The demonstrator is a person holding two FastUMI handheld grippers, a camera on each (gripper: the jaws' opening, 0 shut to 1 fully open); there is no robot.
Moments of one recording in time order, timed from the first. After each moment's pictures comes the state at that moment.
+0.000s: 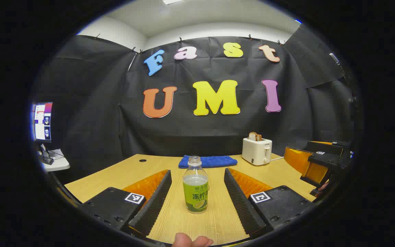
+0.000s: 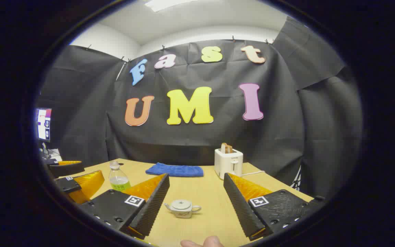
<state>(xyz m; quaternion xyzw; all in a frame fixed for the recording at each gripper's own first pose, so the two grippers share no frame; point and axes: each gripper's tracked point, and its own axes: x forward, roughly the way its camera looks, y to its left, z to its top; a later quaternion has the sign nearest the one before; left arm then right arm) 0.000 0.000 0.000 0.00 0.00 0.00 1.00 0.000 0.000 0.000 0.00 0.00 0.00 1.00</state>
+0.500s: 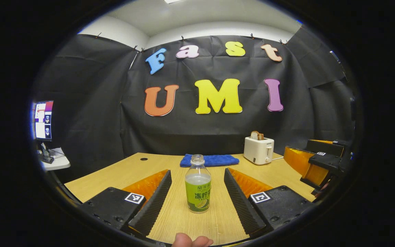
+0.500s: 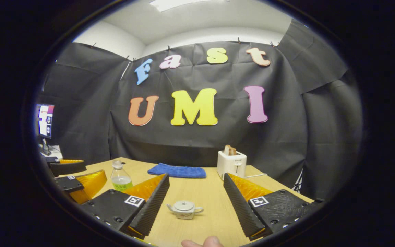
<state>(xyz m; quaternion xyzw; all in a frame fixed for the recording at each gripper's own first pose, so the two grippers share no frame) 0.003 0.007 -0.007 0.00 0.01 0.01 1.00 0.004 0.008 -0.001 -0.01 -0.01 0.01 1.00</state>
